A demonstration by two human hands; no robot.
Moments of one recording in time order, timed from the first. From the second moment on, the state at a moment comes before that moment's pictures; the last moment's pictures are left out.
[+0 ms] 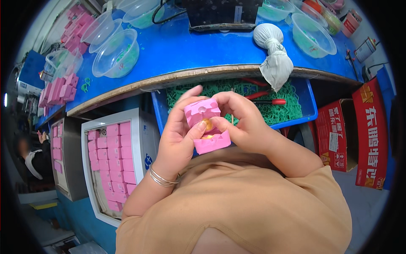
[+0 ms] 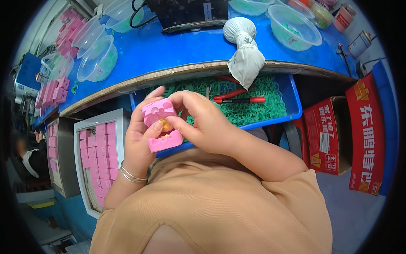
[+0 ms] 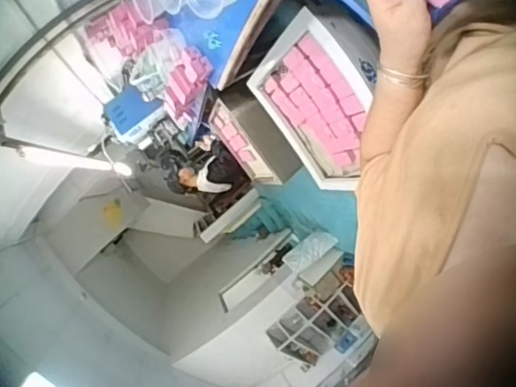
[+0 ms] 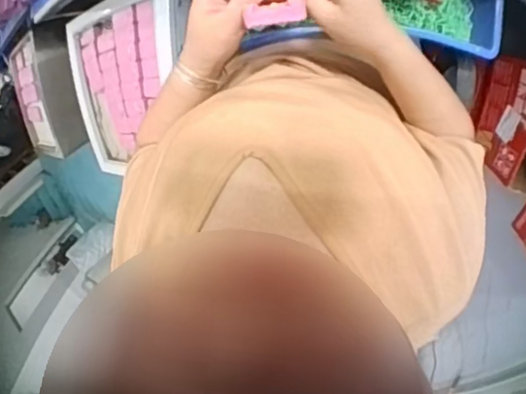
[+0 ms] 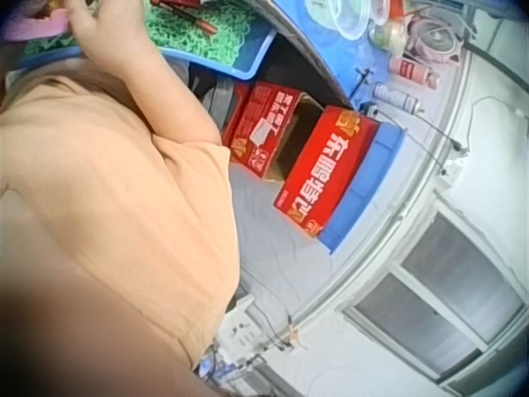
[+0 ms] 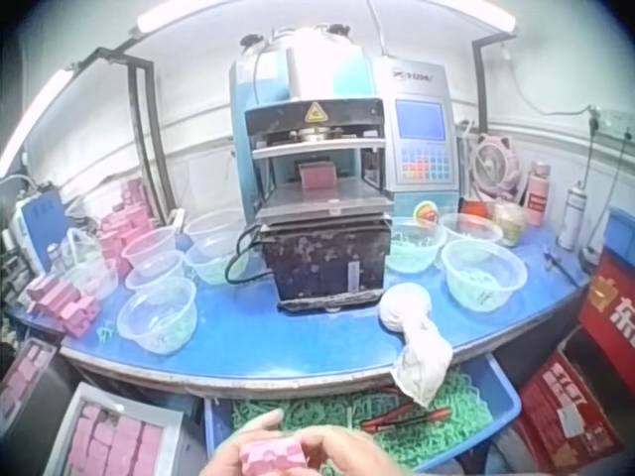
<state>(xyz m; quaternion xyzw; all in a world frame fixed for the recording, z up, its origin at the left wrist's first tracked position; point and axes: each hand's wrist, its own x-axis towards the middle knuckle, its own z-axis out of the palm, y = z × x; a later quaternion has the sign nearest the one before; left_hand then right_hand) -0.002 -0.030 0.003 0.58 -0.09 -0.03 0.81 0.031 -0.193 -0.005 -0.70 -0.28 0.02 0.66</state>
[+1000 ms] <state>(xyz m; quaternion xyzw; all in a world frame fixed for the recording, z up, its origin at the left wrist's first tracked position) -0.007 -0.023 0.006 0.58 -0.15 -0.07 0.80 0.038 -0.204 0.002 -0.71 -0.42 -0.05 0.56</state>
